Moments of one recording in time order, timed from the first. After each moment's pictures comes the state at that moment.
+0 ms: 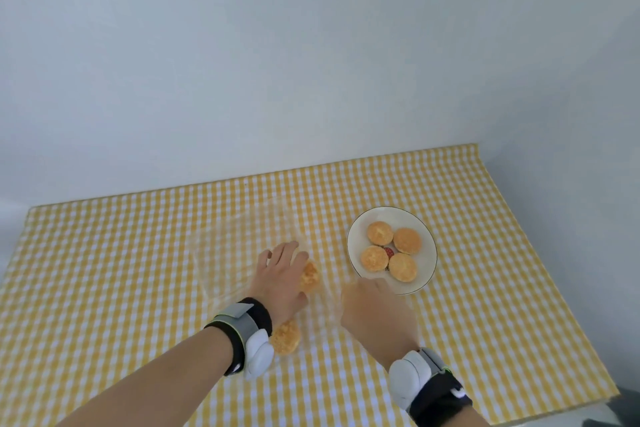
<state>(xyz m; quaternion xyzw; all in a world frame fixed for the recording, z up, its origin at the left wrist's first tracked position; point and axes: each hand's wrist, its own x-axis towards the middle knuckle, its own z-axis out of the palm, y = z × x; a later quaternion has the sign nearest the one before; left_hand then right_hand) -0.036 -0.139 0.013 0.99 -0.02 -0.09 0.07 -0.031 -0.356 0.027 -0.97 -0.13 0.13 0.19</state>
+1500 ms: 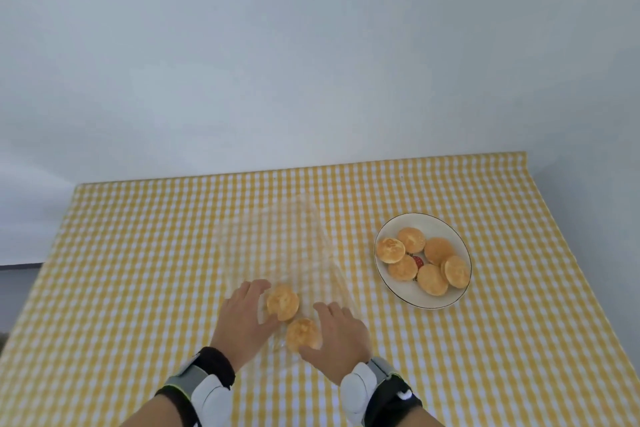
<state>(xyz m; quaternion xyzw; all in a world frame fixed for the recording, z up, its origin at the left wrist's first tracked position) -0.126 -0.085 0.004 0.92 0.23 -0.09 0.29 -0.060 -0.274 -0.011 -0.91 -0.27 0.29 0.14</state>
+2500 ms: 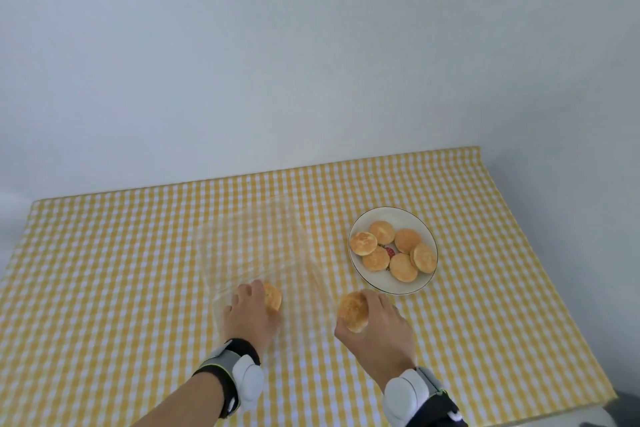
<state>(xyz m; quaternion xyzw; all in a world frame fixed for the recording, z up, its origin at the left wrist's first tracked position) -0.095 -0.127 -0.032 0.94 0.27 -0.13 0.18 -0.055 -0.354 0.030 -0.96 -0.06 0.14 0.22</state>
